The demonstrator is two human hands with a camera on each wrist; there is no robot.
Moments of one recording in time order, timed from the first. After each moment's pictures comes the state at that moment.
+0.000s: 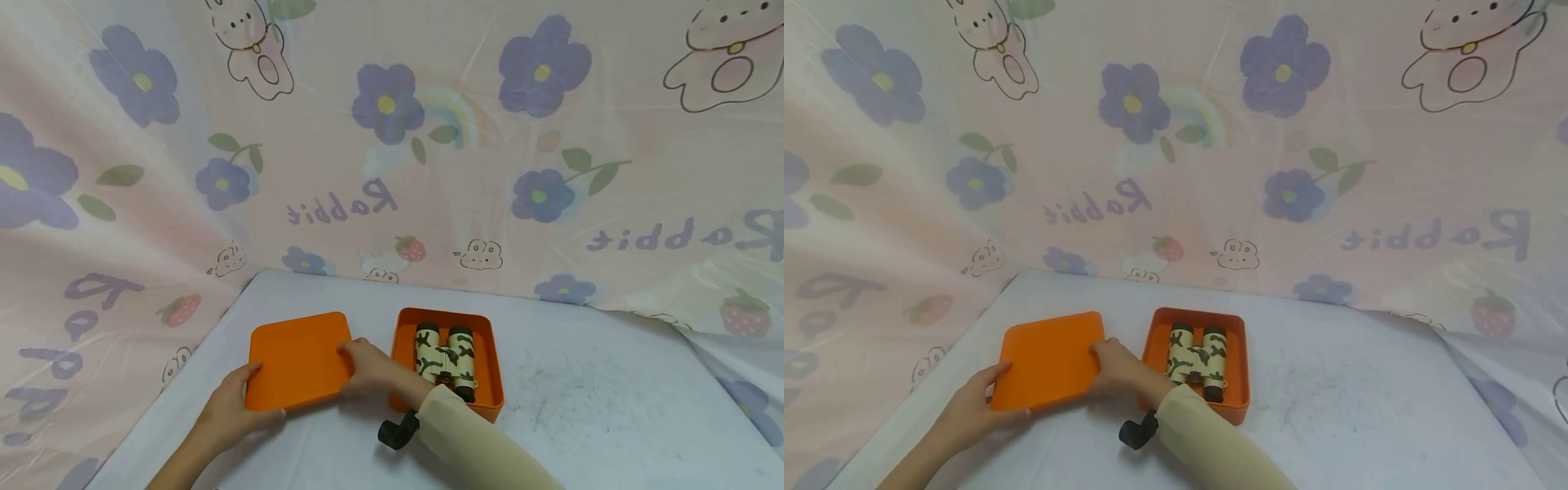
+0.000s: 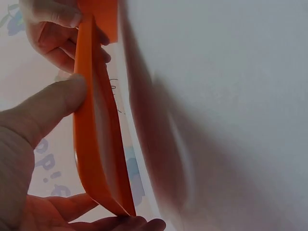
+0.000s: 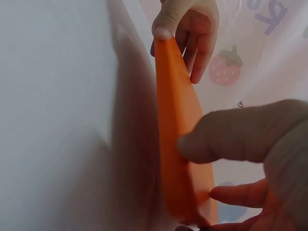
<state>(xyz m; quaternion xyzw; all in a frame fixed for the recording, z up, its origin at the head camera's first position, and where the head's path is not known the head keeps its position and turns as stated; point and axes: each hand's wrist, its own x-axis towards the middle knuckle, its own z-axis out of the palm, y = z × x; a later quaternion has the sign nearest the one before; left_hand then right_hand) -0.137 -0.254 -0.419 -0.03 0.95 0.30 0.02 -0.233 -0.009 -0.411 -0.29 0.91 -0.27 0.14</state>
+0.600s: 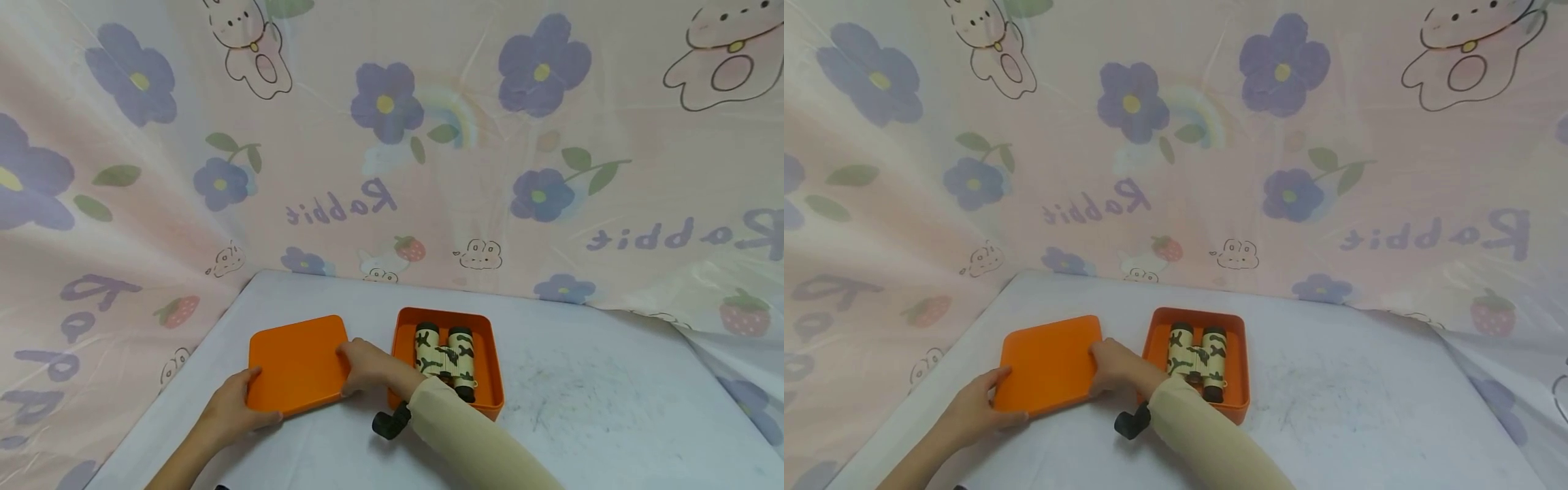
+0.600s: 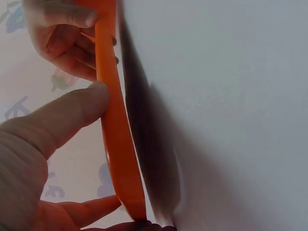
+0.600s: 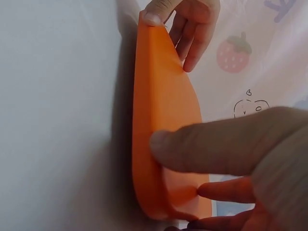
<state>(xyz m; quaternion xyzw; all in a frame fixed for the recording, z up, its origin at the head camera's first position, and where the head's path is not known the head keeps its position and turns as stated) -0.150 -0.256 -0.423 -0.05 0.95 0.29 0.06 -0.247 -0.021 -0.416 -0.27 0.92 -0.21 0.18</state>
